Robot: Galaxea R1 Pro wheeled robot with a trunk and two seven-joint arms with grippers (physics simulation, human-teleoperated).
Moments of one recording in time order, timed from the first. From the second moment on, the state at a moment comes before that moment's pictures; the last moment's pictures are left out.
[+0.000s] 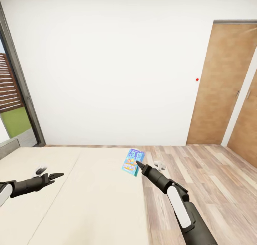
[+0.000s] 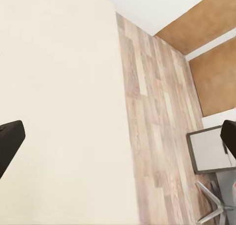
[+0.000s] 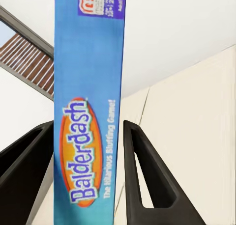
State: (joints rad) left arm -0.60 0.57 -0.02 -0.66 0.62 0.72 -0.81; right arm -0.38 0.10 0.07 -1.24 -0.68 0.45 0.24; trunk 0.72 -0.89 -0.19
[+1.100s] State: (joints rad) left arm -0.60 0.56 -0.02 -0.66 0.61 0.70 -0.82; right arm -0.38 0.10 0.07 -1.24 -0.68 0.45 0.24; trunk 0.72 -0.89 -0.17
